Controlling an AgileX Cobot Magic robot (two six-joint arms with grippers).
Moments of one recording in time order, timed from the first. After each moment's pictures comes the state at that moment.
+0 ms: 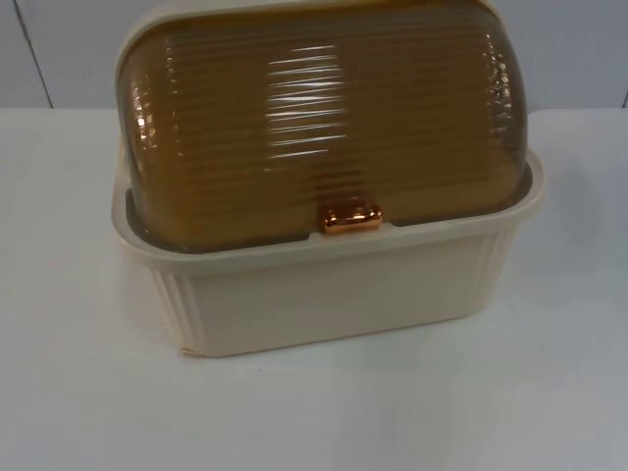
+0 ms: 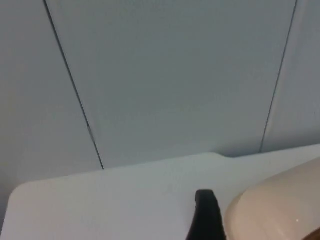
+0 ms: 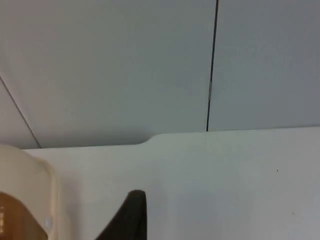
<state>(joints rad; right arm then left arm) -0.09 0.98 -1.14 0.11 0.66 -0.09 0.04 1.04 -1.33 -0.27 0.78 0.29</state>
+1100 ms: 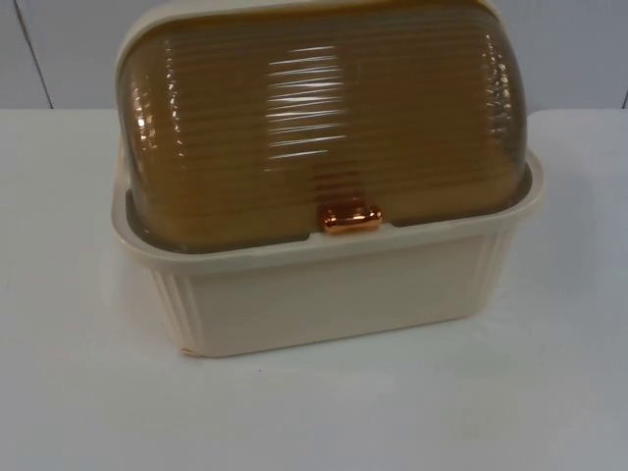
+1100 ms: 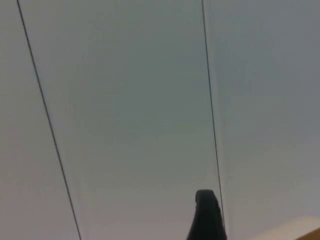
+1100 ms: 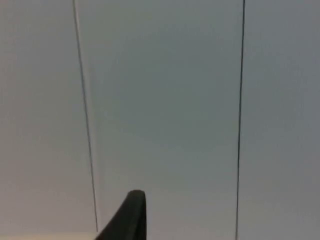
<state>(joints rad) 0.08 0.25 -1.14 0.06 0.83 -0.05 -0.02 0.40 -1.27 -0.32 0.87 0.29</state>
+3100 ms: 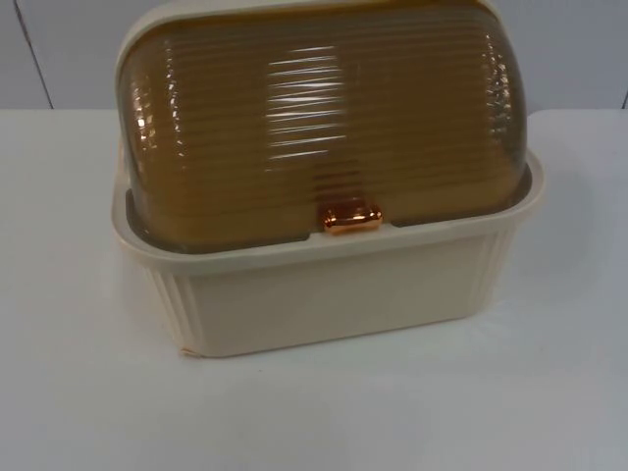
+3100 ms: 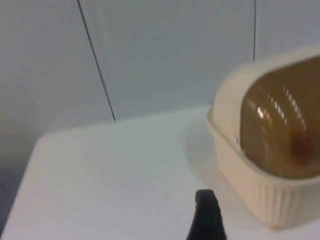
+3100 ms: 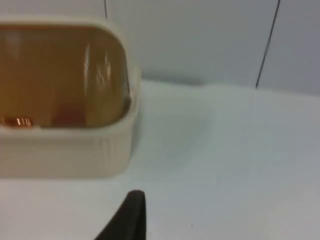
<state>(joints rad) 0.10 0.00 -0.64 0.08 1.08 -0.13 -0.02 0.00 -0.70 -0.11 1.04 0.18</state>
